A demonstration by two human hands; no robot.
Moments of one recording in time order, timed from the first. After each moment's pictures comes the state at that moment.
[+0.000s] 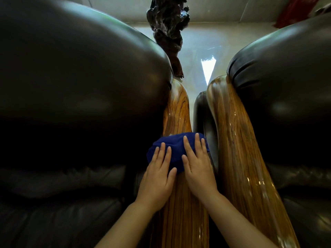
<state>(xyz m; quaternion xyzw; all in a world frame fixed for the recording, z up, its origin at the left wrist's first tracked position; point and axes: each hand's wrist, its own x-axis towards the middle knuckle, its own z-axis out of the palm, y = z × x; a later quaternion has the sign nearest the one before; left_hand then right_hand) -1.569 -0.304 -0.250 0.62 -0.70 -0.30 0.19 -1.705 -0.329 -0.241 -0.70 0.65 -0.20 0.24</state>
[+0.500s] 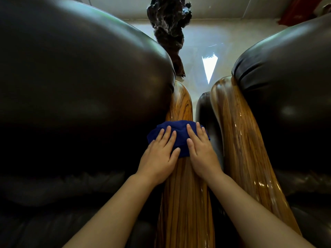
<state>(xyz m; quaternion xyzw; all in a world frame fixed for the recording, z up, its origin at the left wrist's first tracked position) -1.563 -0.387 -0.237 0.61 -0.74 -0.25 0.13 -1.711 -0.398 -0.248 -0.69 0.63 -0.24 0.28</state>
